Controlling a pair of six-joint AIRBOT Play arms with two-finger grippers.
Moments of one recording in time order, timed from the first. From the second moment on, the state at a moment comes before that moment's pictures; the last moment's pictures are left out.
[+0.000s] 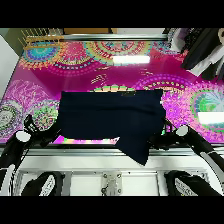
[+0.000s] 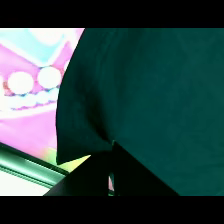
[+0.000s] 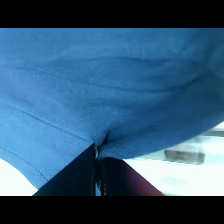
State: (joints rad) left arm 0.31 -0.85 0.37 1.10 -0.84 -1.72; right arm 0.02 -1.08 0.39 -0.95 0.96 1.52
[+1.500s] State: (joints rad) left arm 0.20 -1.45 1.14 1.28 -1.10 -1.62; right arm 0.03 -1.41 1.20 -1.35 1.05 1.51
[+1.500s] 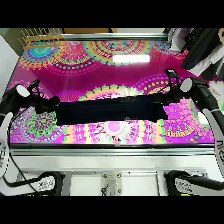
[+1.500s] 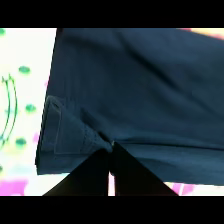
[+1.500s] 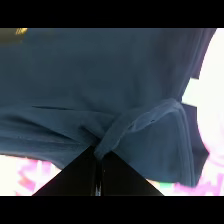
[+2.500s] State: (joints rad) left arm 0.18 -1.46 1.35 1.24 -1.14 -1.62; right arm -0.28 -1.45 1.28 -1.10 1.04 1.36
